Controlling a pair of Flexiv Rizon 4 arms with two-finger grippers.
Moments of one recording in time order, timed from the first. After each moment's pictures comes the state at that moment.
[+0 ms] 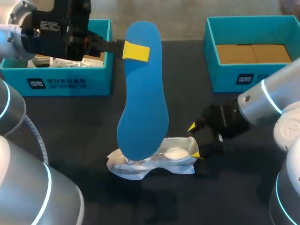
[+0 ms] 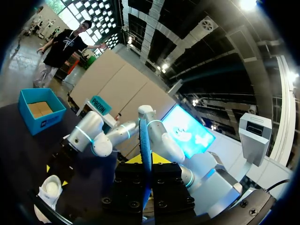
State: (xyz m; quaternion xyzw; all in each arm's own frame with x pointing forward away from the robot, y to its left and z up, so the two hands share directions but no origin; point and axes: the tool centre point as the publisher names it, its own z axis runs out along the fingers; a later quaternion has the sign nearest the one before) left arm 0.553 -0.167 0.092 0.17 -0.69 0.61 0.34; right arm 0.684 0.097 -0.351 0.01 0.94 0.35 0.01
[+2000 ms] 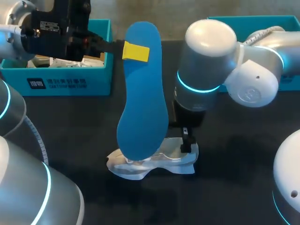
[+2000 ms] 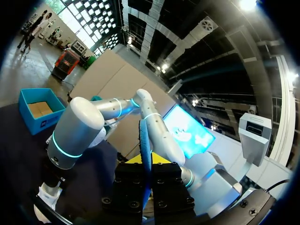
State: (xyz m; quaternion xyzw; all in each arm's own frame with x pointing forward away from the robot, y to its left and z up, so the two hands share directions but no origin) left arm 0.553 -0.167 0.092 0.17 -0.69 0.61 0.34; right arm 0.693 0.128 -0.327 -0.02 1.00 0.04 0.02
